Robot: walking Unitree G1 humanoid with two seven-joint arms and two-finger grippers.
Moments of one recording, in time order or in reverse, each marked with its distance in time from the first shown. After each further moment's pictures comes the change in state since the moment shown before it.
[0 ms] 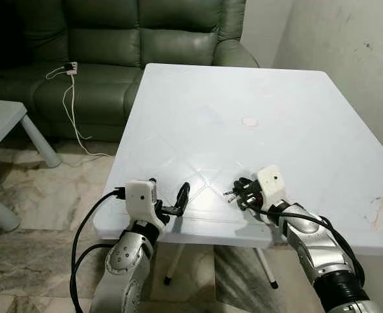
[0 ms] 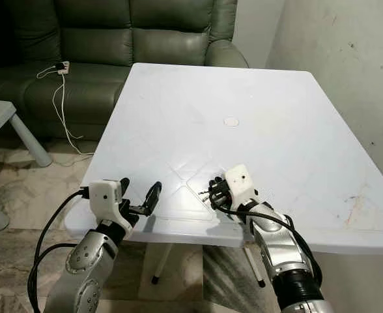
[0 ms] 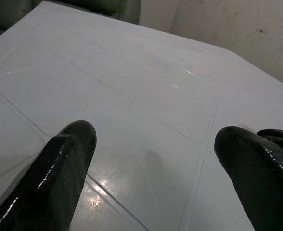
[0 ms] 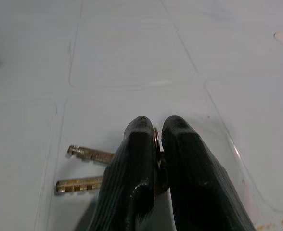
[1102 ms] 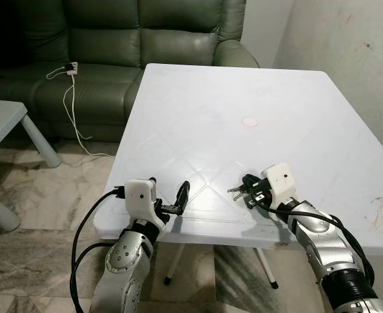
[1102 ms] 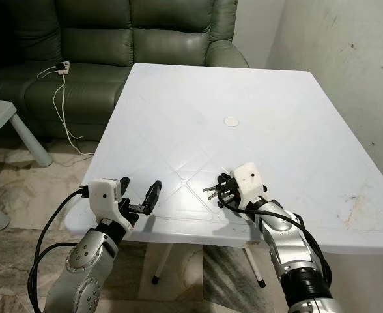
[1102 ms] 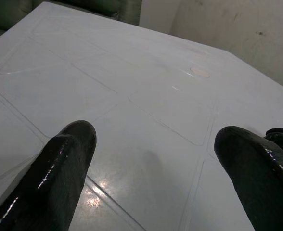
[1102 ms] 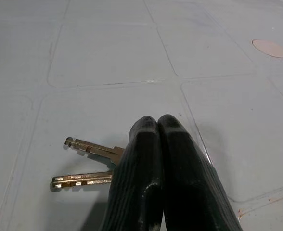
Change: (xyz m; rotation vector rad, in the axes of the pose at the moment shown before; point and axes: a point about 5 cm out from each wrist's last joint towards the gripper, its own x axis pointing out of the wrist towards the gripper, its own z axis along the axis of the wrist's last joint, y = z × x) left arm 0.001 0.000 0.001 -0.009 -0.003 0.000; right arm -0.007 -0.016 -0.001 -0.029 -0.014 -0.015
